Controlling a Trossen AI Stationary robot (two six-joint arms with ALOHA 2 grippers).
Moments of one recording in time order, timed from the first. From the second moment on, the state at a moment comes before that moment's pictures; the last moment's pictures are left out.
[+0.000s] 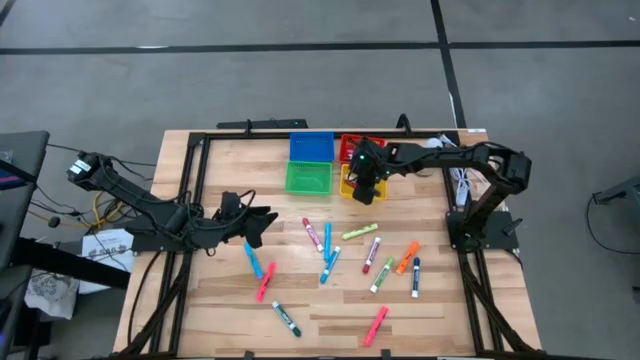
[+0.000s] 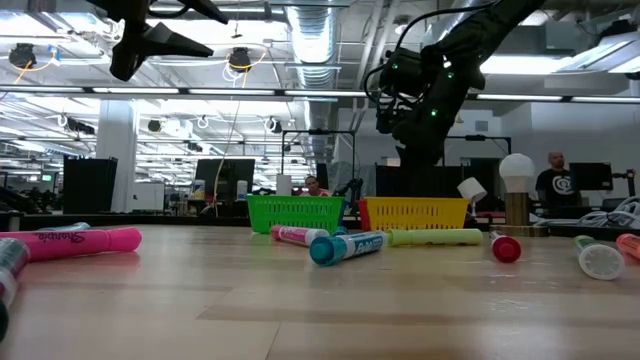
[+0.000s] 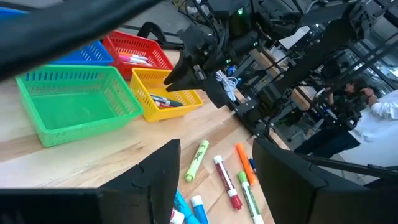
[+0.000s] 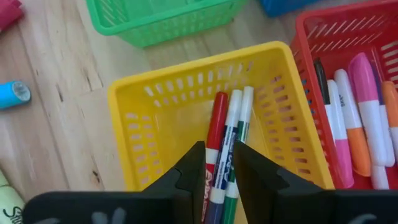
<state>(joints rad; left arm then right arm) -0.50 0.99 0.60 0.00 -0.91 -0.96 -0.41 1.65 1.02 -0.47 -0.02 -0.11</state>
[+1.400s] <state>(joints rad) -0.50 0.99 0.60 0.01 -0.86 -0.87 0.16 0.97 1.02 -0.80 -0.03 0.13</state>
